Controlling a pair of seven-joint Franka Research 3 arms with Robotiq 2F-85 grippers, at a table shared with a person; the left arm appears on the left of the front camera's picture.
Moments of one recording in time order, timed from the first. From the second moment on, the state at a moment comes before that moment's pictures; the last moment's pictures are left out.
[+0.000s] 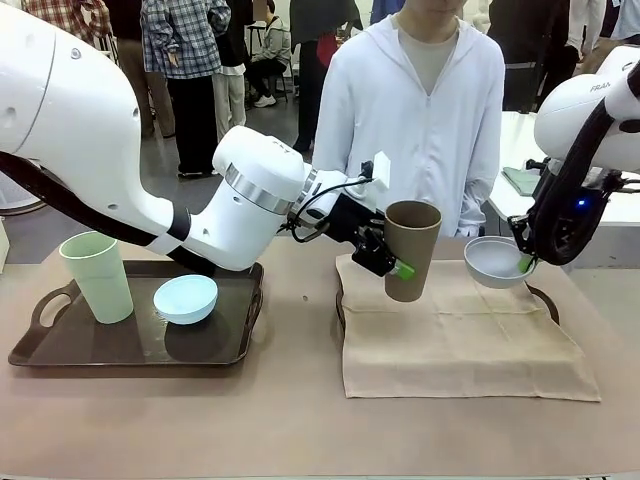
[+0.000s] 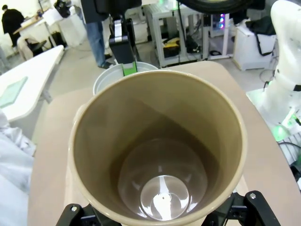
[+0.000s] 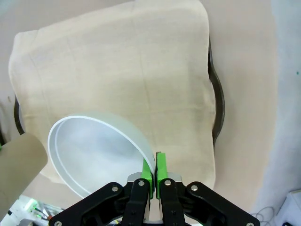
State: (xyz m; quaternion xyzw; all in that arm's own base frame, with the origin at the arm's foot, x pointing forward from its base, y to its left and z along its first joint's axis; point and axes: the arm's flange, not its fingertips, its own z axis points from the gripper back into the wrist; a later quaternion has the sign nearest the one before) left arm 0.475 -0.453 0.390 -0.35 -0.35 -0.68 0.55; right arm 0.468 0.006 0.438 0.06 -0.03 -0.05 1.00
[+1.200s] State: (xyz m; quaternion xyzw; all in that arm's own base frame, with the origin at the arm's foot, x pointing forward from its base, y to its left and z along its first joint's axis) left arm 0.500 -0.463 0.330 -0.36 -0.35 -0.68 0.53; right arm 0.499 0.001 0.359 0.07 0.02 -0.05 1.00
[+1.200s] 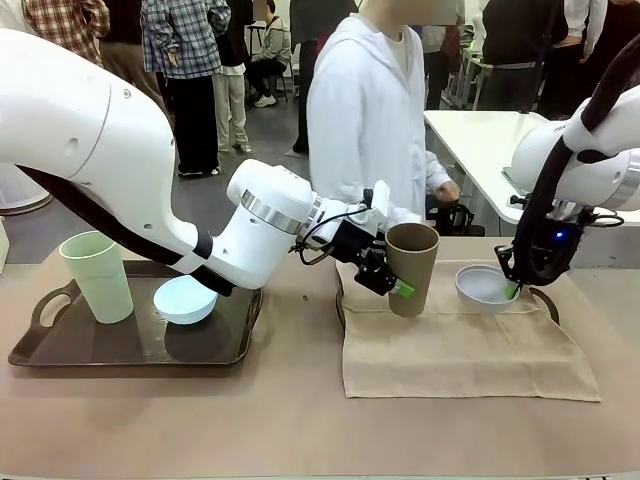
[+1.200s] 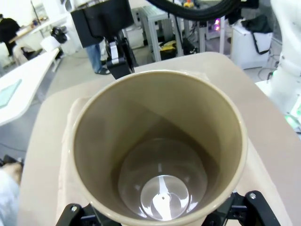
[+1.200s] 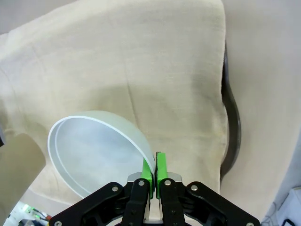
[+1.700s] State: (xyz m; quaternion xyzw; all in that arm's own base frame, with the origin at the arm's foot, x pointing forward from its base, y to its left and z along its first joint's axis) left arm 0.507 -0.462 0.311 -0.35 -0.35 -0.68 0.54; right arm 0.502 0.008 0.342 0.07 0.04 -0.04 1.00
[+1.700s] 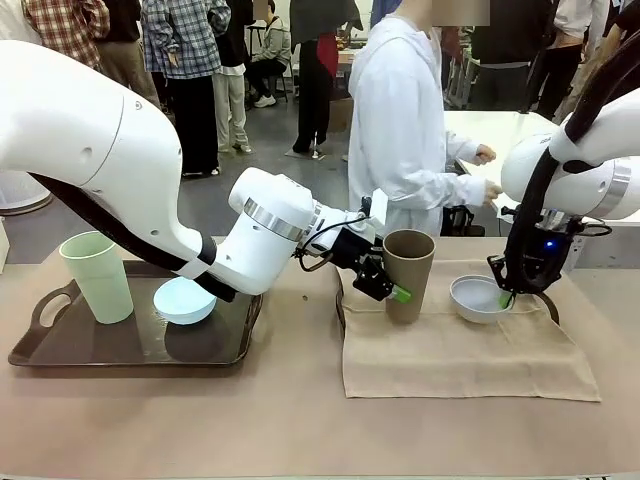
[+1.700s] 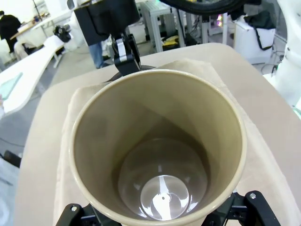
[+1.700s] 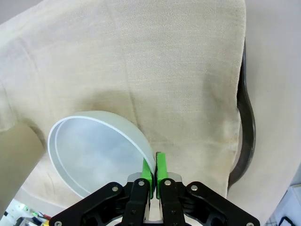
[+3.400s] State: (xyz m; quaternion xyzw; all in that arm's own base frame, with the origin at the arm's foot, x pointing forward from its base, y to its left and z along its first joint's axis) left arm 0.466 -0.379 0.407 -0.22 -0.18 -0.61 0.74; right arm 0.463 -0.001 0.440 0.06 -0.04 0.01 1.00
